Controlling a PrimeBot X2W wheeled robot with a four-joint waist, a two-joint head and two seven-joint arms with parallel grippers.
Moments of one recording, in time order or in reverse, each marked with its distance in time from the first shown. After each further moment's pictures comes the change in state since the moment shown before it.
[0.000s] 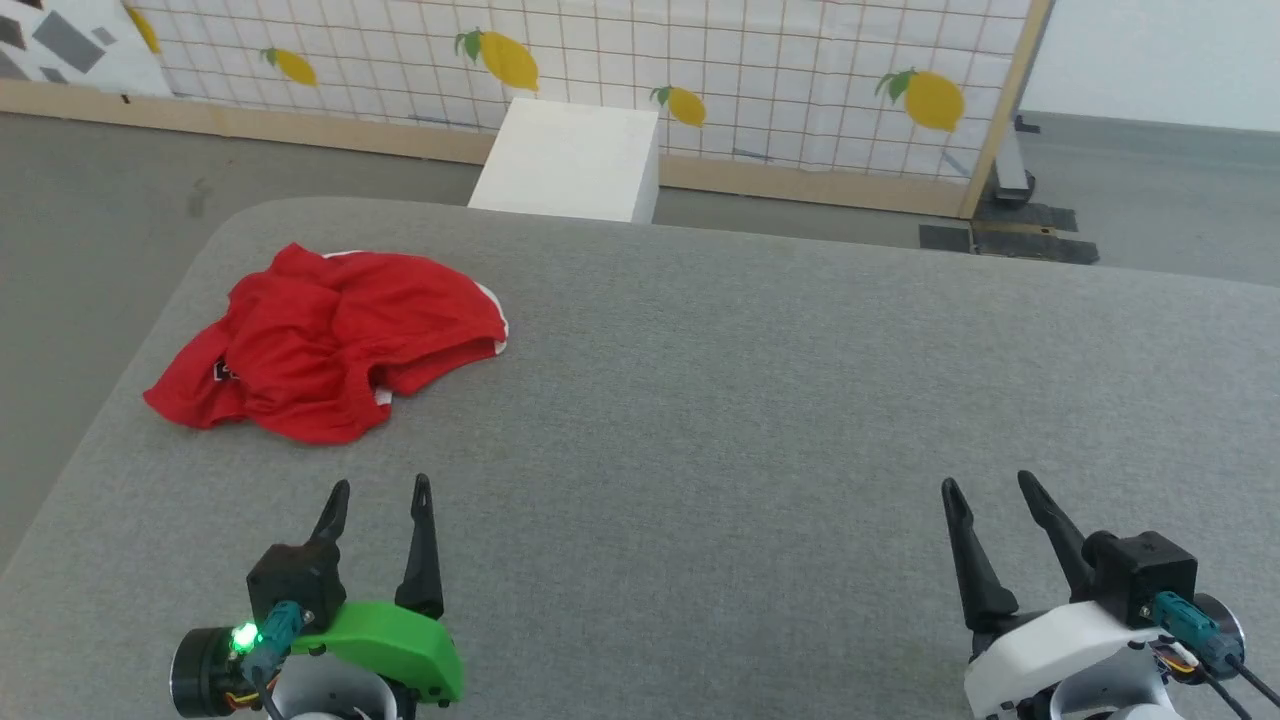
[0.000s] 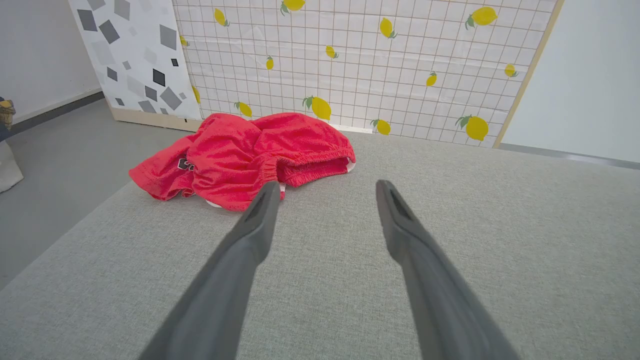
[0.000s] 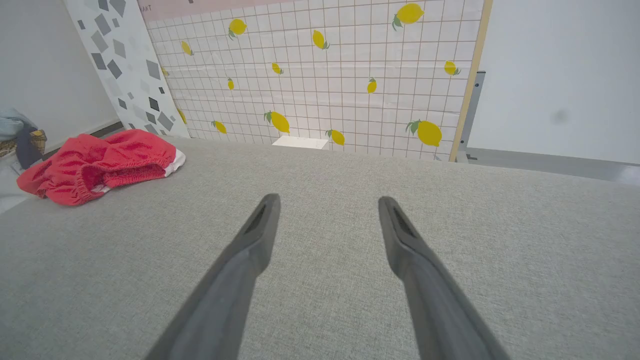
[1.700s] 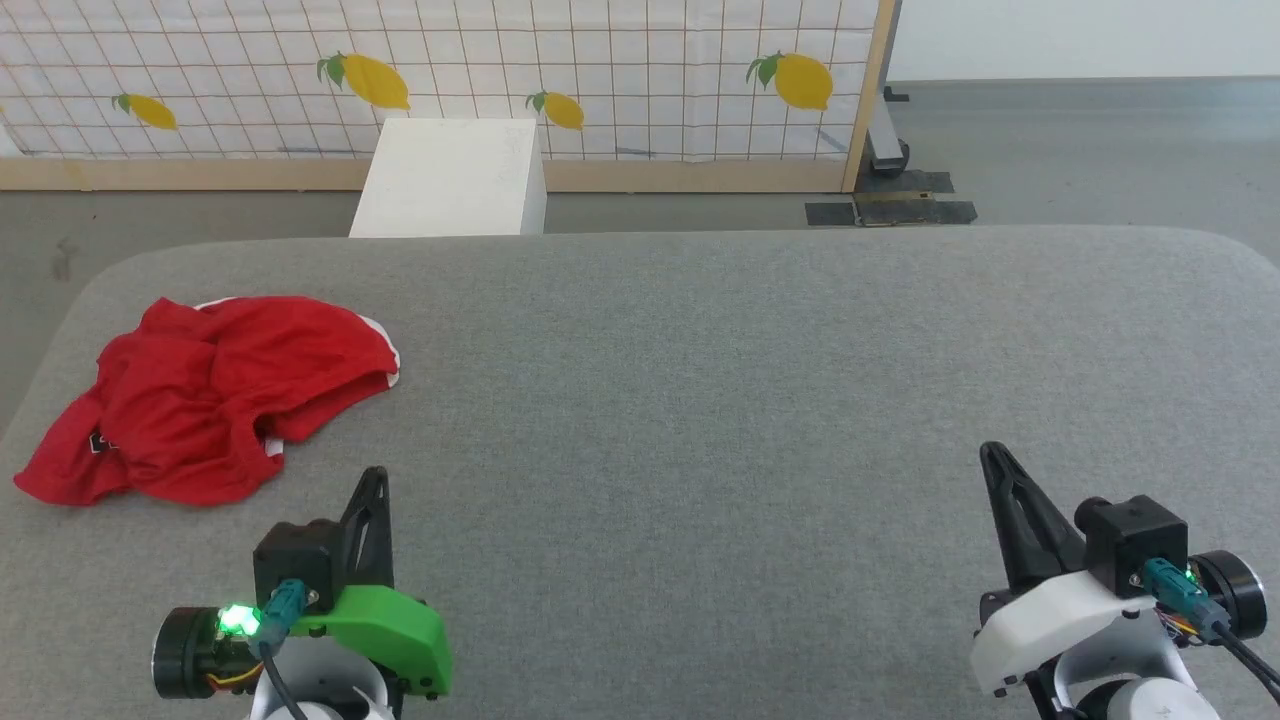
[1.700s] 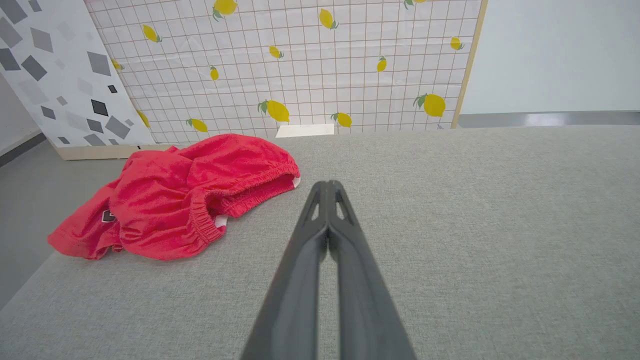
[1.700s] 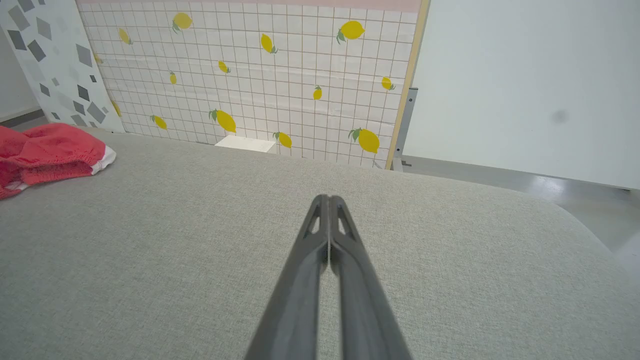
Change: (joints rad) left arm -0.004 0.000 0.027 -0.055 0.096 -0.026 0.087; right arm -0.023 0.000 -0.009 -0.082 -0.120 0.000 0.080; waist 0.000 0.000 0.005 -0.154
